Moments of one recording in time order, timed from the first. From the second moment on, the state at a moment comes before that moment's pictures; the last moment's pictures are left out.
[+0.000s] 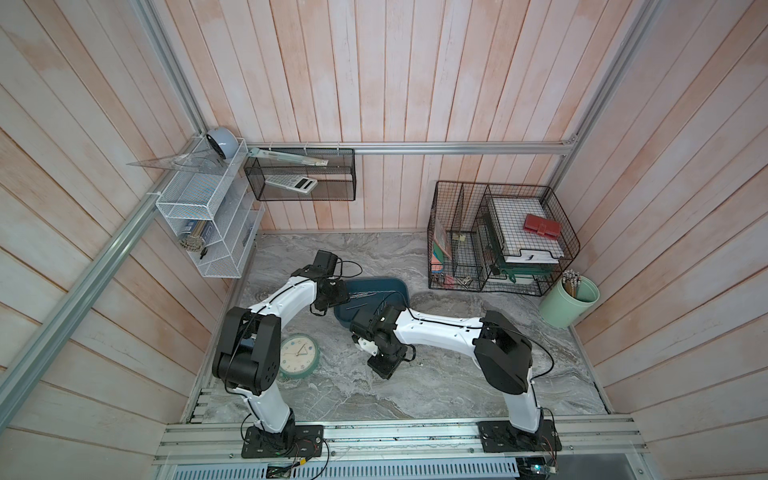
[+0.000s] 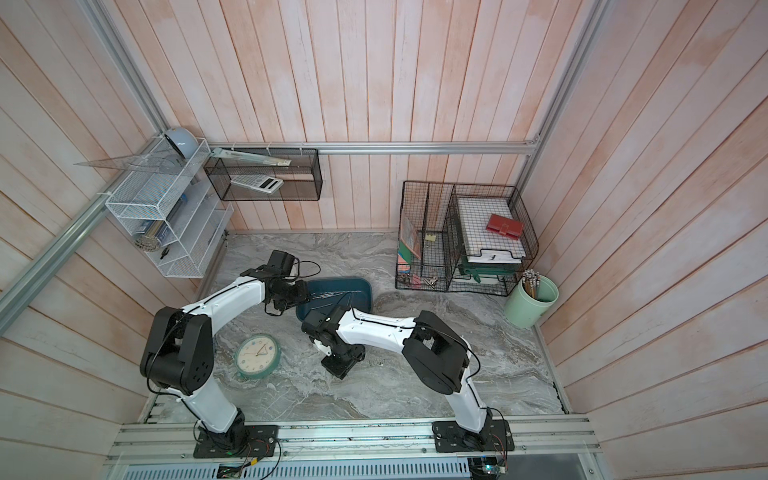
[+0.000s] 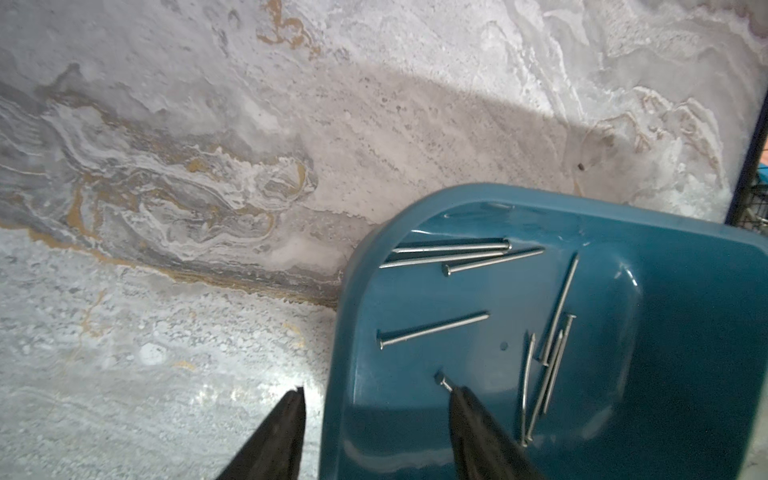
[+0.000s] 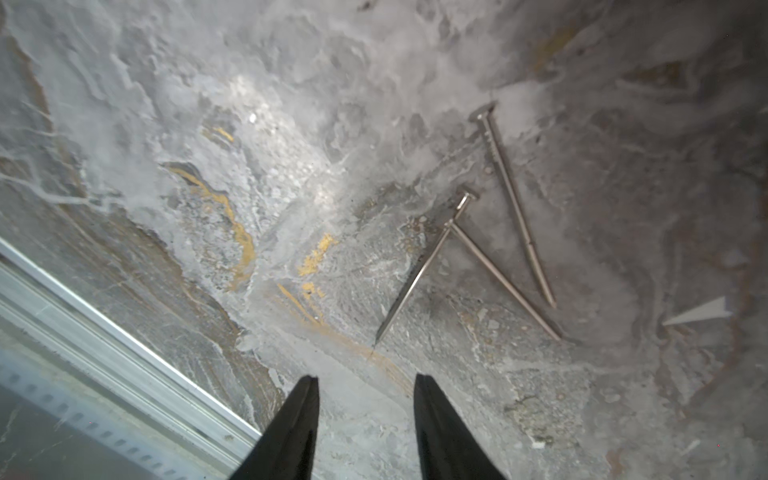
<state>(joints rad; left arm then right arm) -0.26 1.74 1.19 -0.59 0.13 -0.48 1.13 2.05 1.55 -1.09 -0.12 0.18</state>
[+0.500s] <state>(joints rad) -0.26 1.75 1.19 -0.58 0.15 -0.47 1.12 2.14 1.64 -1.10 -0.10 0.22</state>
